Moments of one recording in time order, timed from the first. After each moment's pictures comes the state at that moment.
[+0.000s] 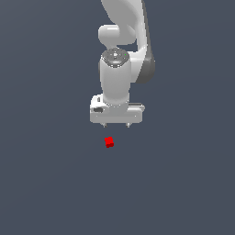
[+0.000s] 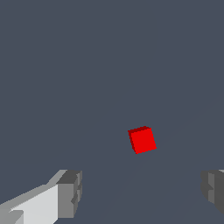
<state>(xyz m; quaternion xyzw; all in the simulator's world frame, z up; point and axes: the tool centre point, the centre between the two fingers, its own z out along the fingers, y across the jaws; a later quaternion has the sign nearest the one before) 0.011 -0.005 0.185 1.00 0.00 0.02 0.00</state>
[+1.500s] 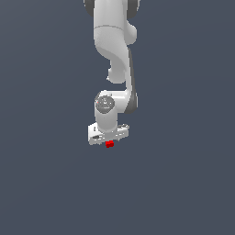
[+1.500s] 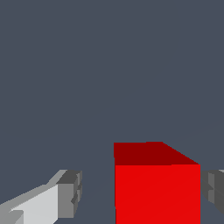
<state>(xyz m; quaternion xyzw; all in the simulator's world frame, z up) 0.005 -0.044 0.026 0.99 0.12 0.00 0.00</state>
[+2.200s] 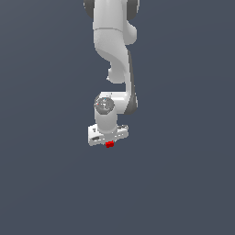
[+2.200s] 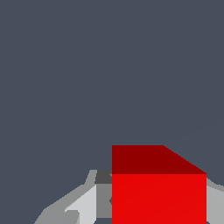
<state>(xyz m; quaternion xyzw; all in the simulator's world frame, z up) 0.007 -0.045 0.020 0.99 0.13 0.00 0.00</state>
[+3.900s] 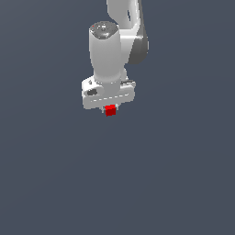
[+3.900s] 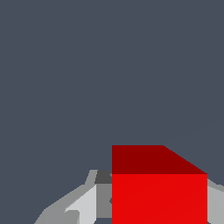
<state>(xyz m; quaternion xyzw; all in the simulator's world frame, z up) -0.044 -0.033 0.229 0.99 0.13 0.00 0.00</state>
